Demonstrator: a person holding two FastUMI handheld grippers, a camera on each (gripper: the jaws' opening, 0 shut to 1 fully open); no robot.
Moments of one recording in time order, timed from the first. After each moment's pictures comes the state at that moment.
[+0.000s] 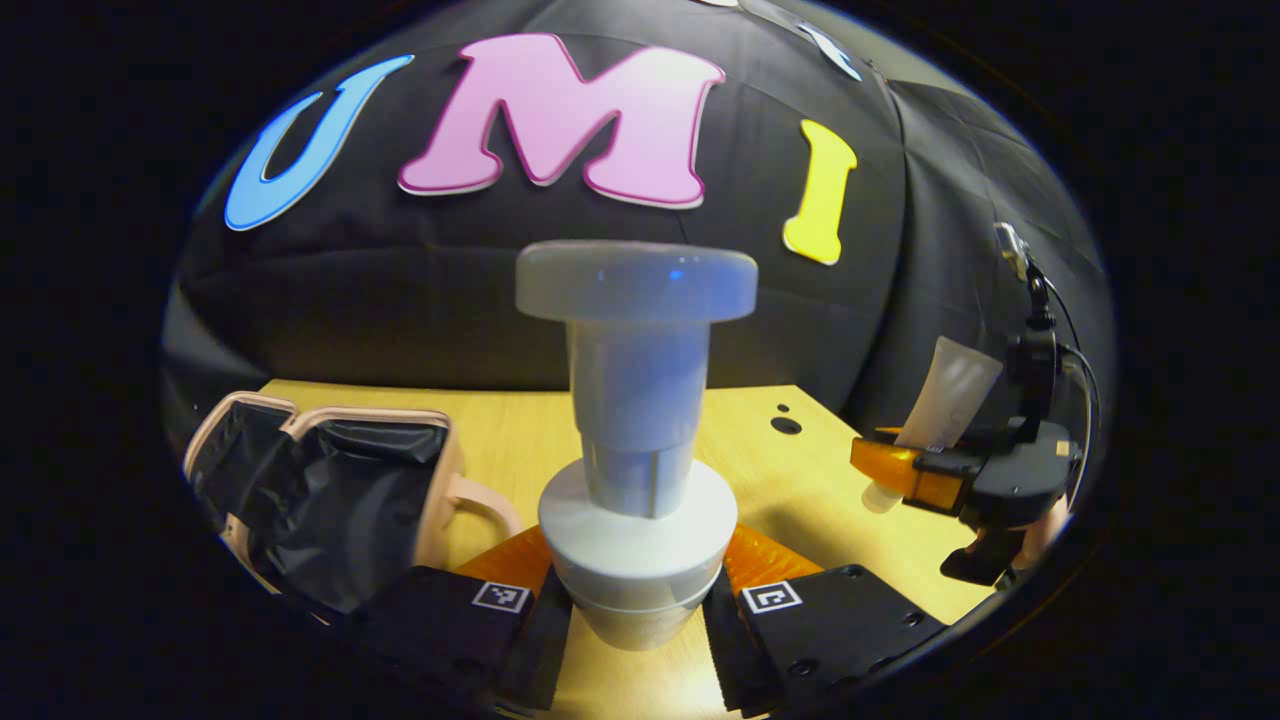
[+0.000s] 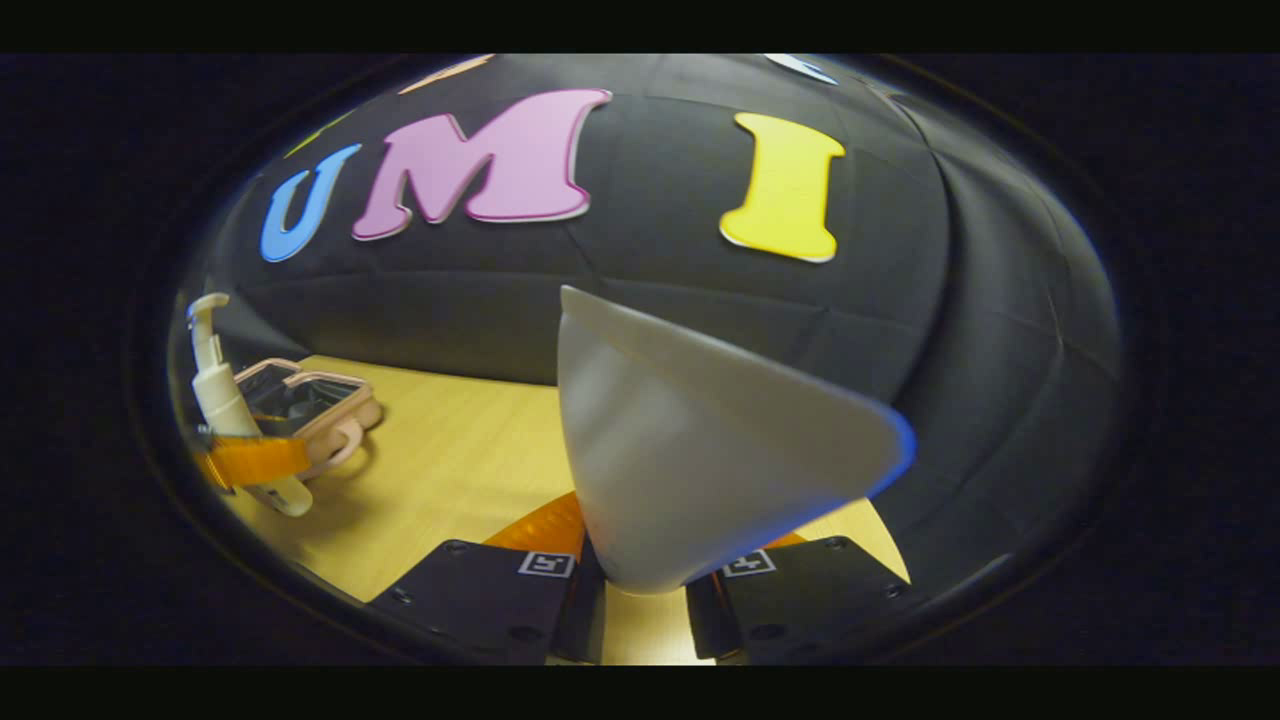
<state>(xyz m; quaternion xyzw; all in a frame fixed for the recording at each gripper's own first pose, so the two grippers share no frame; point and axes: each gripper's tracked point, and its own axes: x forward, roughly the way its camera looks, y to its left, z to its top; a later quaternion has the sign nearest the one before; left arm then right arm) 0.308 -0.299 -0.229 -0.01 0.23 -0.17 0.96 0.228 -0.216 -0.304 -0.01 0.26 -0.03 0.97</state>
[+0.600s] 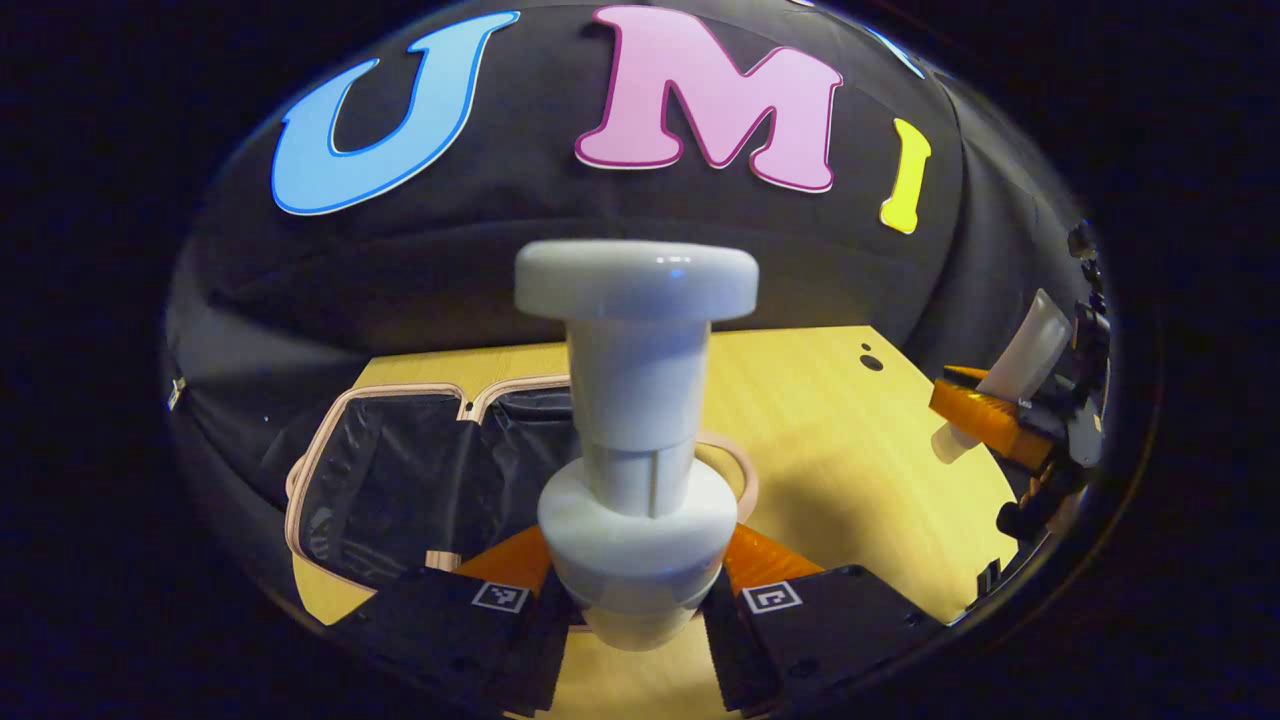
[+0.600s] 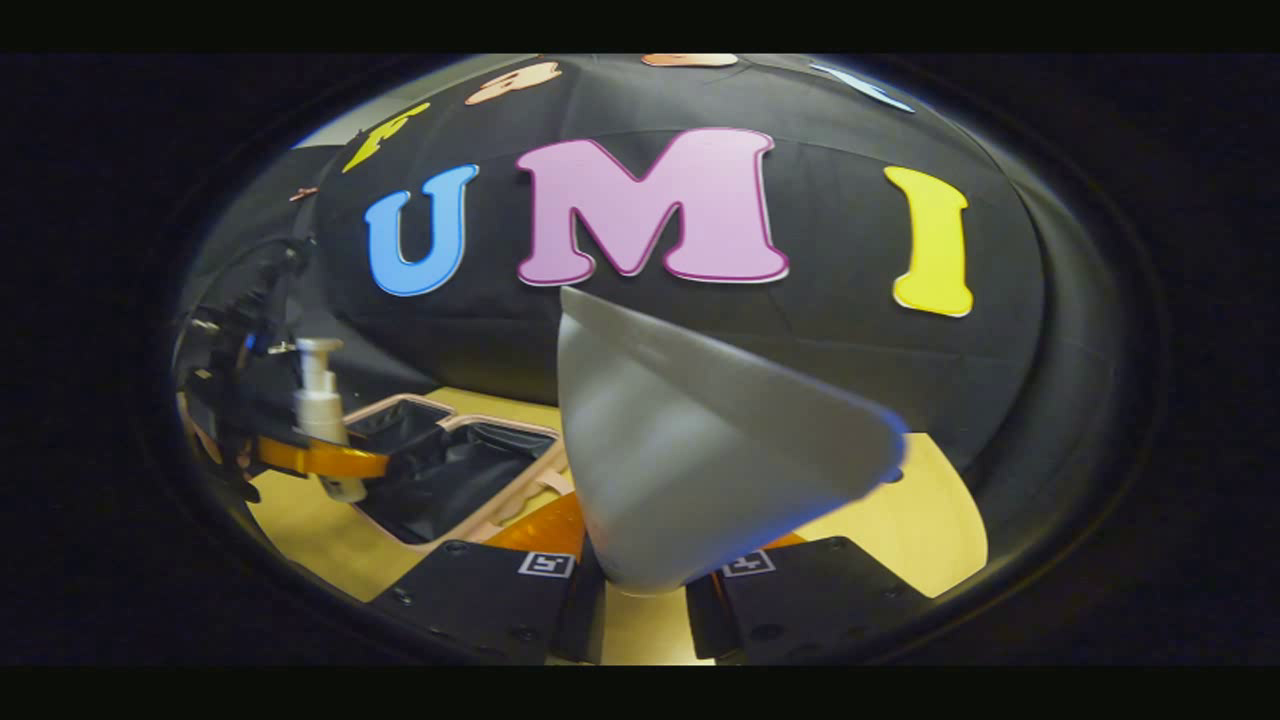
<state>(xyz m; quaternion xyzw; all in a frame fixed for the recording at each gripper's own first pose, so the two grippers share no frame) 0.304 -0.093 -0.231 0.05 0.39 -0.10 0.91 0.226 -0.033 -0.236 0.05 0.23 0.10 0.97</state>
